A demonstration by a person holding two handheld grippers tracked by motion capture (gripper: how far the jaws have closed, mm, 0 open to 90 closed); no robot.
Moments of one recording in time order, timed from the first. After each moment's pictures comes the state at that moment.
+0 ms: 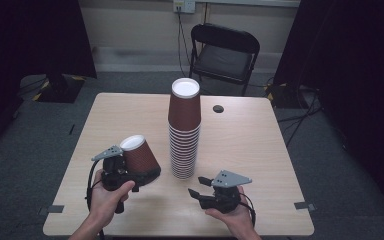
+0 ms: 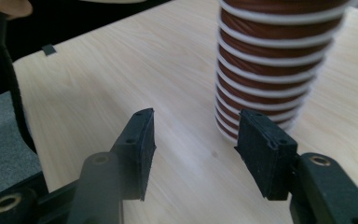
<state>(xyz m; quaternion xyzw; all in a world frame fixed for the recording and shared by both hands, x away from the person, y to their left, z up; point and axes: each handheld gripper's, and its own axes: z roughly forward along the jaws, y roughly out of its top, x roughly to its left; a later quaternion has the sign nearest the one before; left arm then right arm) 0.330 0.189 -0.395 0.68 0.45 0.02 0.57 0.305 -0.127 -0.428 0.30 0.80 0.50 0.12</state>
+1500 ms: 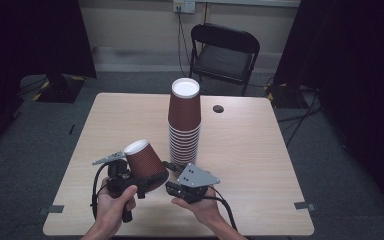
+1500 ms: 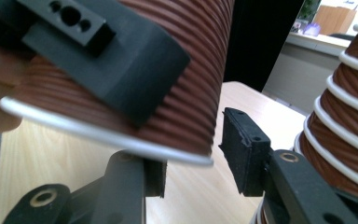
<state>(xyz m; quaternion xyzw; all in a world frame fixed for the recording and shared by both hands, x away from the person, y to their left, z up) 0.315 0.172 -0.393 0.64 0.46 -0.07 0.61 0.317 -0.045 -0.409 0.18 0.75 0.59 0.23</state>
